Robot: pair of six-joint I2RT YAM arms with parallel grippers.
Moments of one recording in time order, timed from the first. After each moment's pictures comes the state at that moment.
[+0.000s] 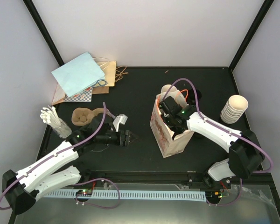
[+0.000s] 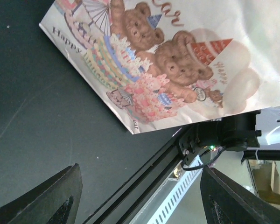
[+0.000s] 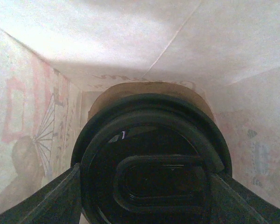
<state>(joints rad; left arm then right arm) -0.74 0.85 0.68 -0.47 0.45 -0.73 0.72 1.46 1.04 -0.72 0.13 0.28</state>
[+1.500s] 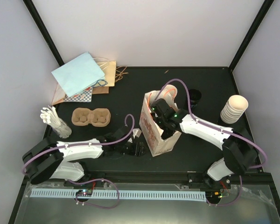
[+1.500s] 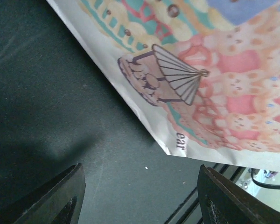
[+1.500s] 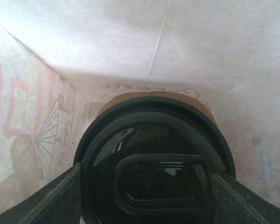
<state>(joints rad) -0.94 1.28 0.46 0.02 0.31 -0.85 0.80 1.53 1.01 -0.50 0.10 0.35</state>
